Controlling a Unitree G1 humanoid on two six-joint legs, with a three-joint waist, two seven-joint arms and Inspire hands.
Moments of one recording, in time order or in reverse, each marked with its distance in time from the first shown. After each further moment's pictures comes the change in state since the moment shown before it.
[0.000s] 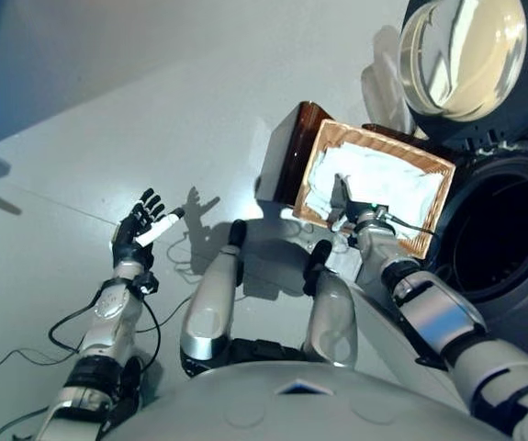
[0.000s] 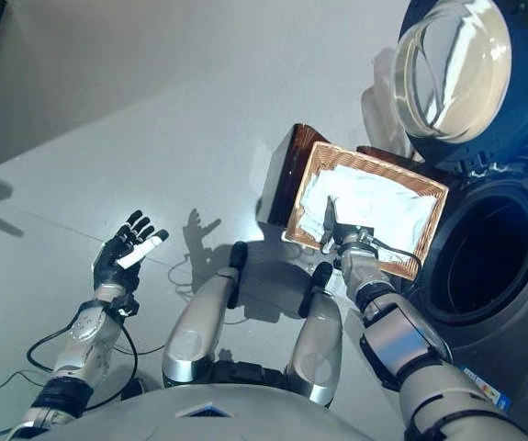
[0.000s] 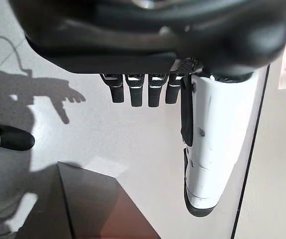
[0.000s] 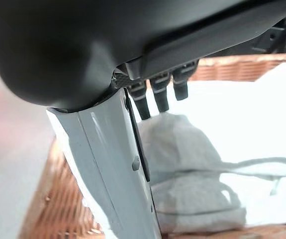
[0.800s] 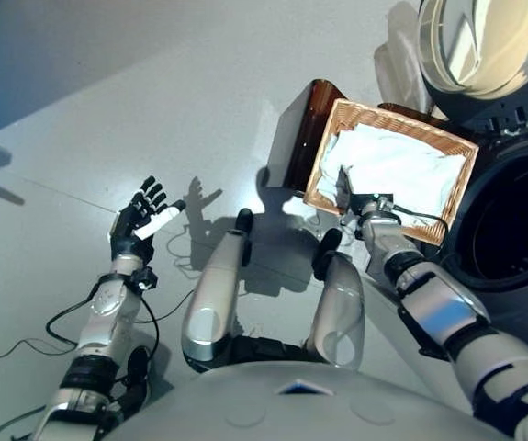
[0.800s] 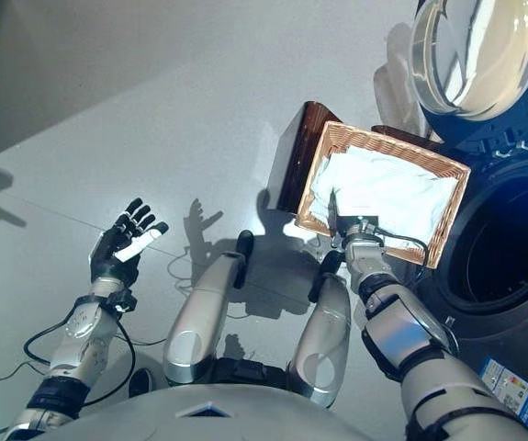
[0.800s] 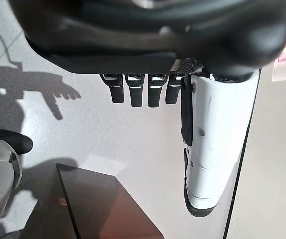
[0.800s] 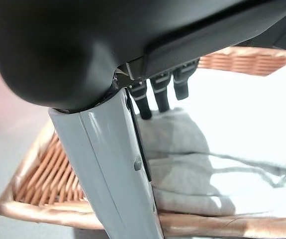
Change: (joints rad) left arm 0.023 0.013 0.012 -0.080 -0.001 -0.001 -0.024; right arm -0.037 -0.030 0.077 0.006 -0.121 0.036 0.031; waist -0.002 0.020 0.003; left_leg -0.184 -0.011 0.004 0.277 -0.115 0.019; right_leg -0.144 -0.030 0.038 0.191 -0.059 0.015
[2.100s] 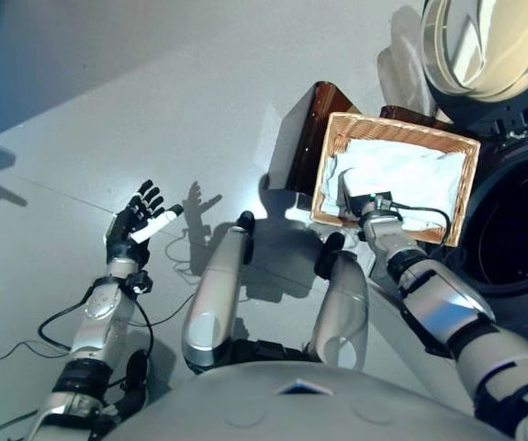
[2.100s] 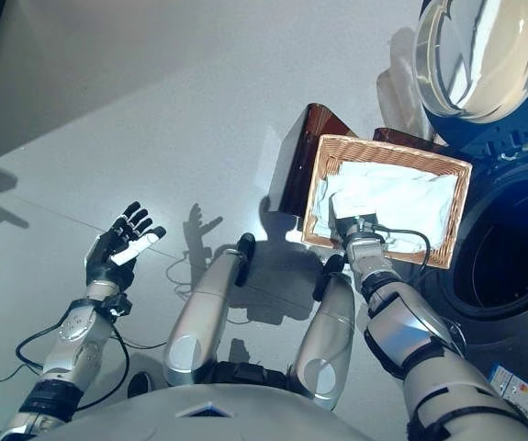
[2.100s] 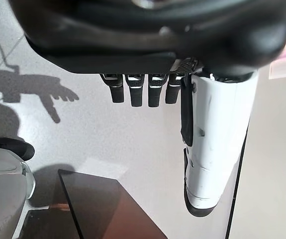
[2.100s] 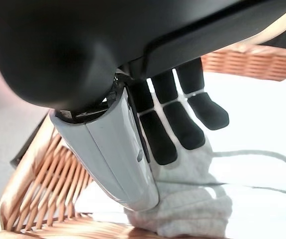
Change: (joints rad) left arm 0.015 0.034 0.000 0.001 0.000 0.000 -0.019; right arm -0.013 -0.005 0.039 0.015 -0.075 -0.002 0.043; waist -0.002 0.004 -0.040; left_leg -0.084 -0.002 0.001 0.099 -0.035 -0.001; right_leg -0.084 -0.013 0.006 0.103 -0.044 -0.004
